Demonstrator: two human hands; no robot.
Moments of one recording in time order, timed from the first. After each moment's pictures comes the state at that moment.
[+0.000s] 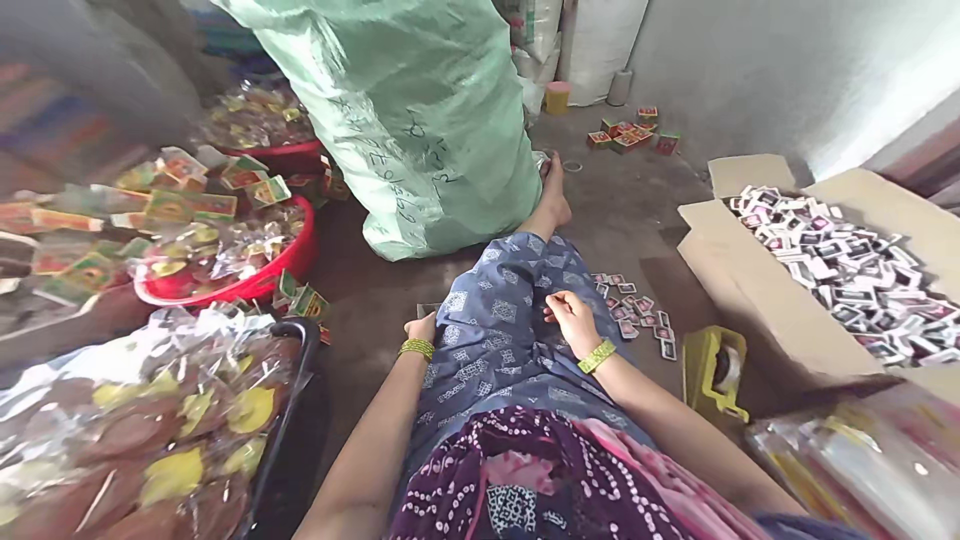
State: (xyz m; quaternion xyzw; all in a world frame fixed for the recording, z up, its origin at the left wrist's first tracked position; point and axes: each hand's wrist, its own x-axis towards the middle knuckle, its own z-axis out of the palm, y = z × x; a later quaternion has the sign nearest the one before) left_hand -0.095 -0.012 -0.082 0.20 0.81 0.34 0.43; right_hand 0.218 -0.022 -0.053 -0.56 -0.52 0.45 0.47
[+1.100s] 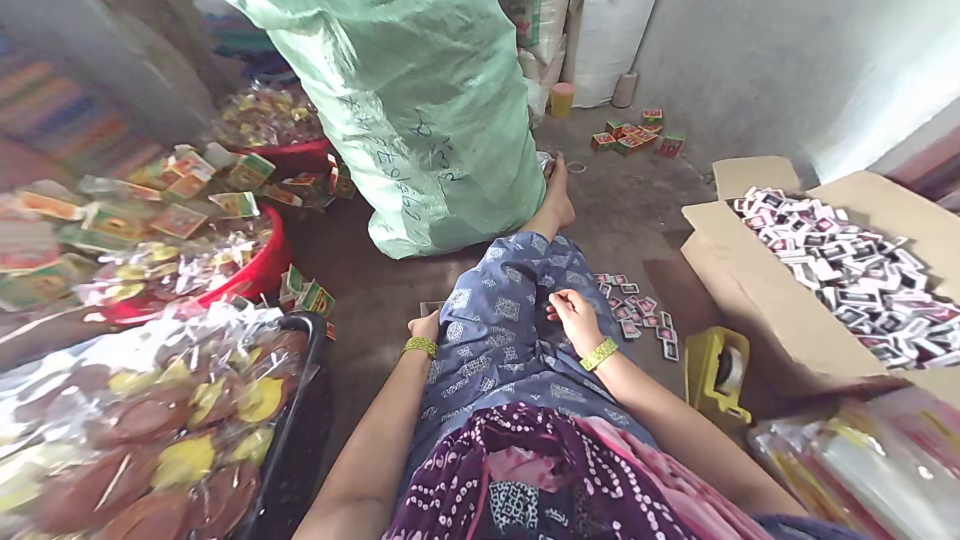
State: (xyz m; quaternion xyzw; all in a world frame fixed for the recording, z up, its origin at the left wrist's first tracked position) left_hand -0.096 -0.016 -0.087 0.22 0.82 0.31 0.42; right_hand 0.219 -0.021 -0.057 -0.55 -0.52 0.45 0.47
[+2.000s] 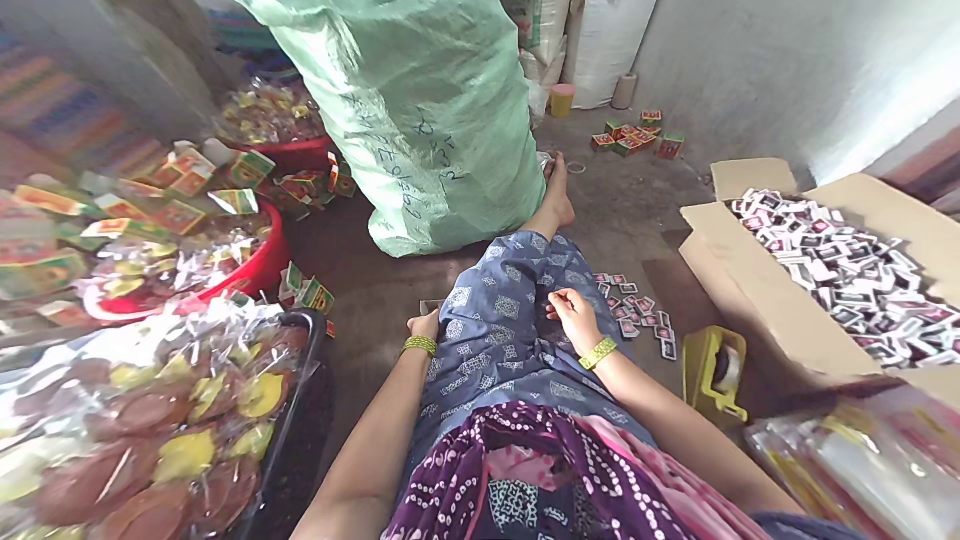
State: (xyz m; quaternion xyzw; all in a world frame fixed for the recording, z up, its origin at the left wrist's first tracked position) left_hand -0.095 -0.018 -0.086 0.21 0.82 0.32 0.42; right_hand 0.218 -0.022 -0.056 -0.56 -0.52 0.45 0.47
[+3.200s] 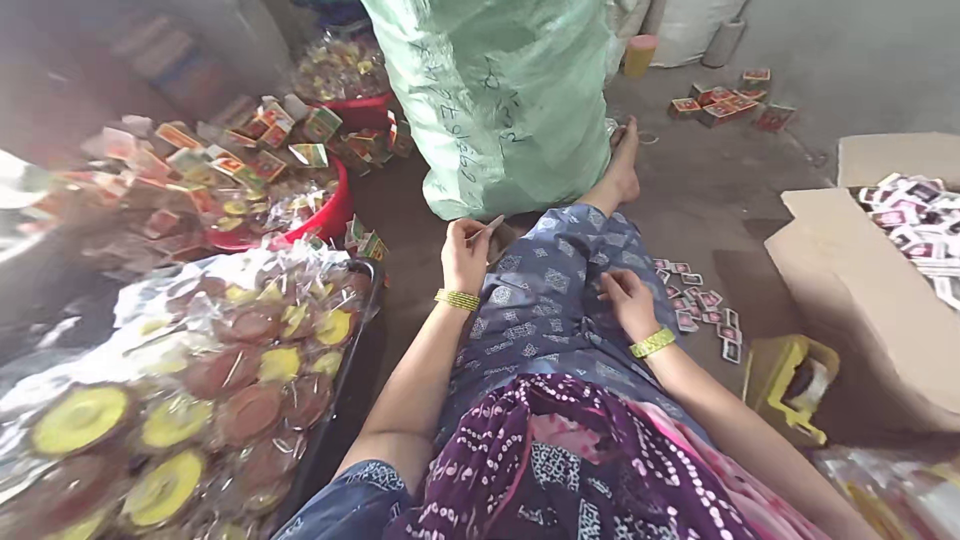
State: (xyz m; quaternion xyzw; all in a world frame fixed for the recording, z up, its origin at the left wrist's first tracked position) left_hand -0.091 -0.037 0.017 0.55 0.61 0.57 0.12; right_hand 0.219 -0.025 -0.052 -0.55 -0.60 0.40 0.43
